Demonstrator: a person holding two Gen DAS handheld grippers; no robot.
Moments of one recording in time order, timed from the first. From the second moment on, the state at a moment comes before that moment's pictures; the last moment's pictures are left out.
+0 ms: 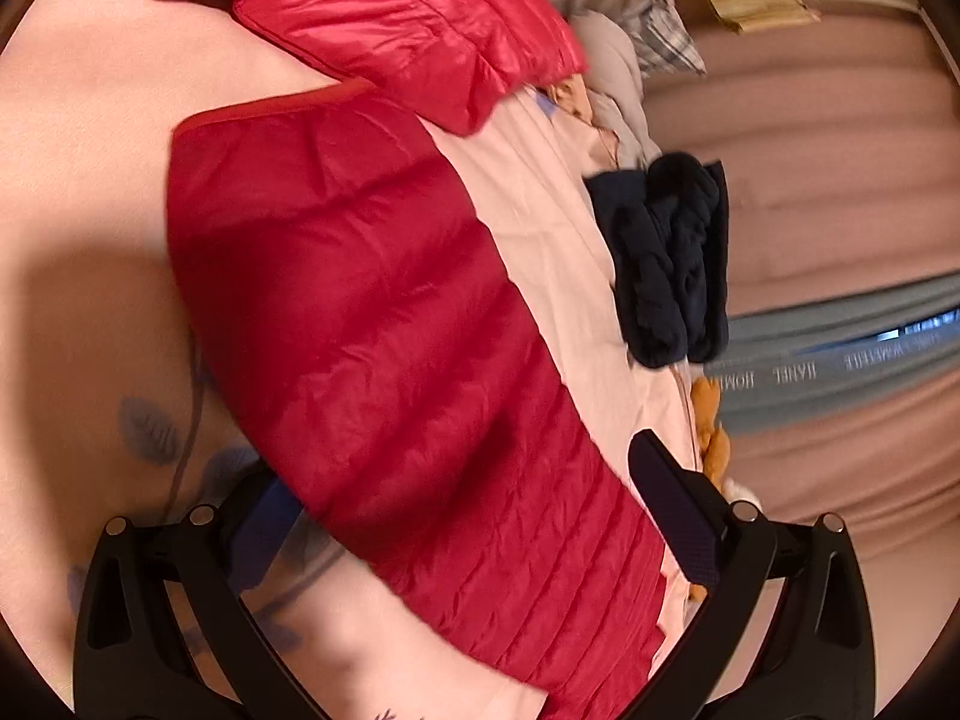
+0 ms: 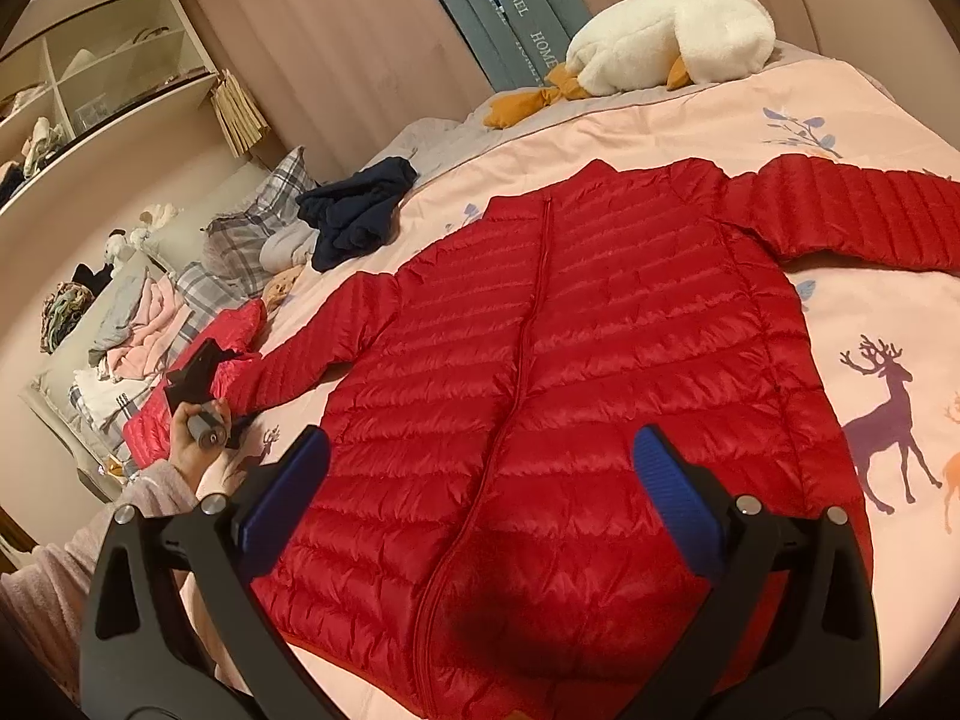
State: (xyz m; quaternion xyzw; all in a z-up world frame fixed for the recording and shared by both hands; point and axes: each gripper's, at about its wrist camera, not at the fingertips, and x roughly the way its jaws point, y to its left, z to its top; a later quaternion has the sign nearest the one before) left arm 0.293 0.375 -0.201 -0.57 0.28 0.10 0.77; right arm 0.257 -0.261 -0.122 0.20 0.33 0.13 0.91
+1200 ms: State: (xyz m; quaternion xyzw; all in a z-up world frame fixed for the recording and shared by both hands) left arm 0.310 0.191 -0.057 -0.20 0.32 0.05 0.93; right arm 0.231 -0.255 -0.109 0.16 0.32 0.11 0.93
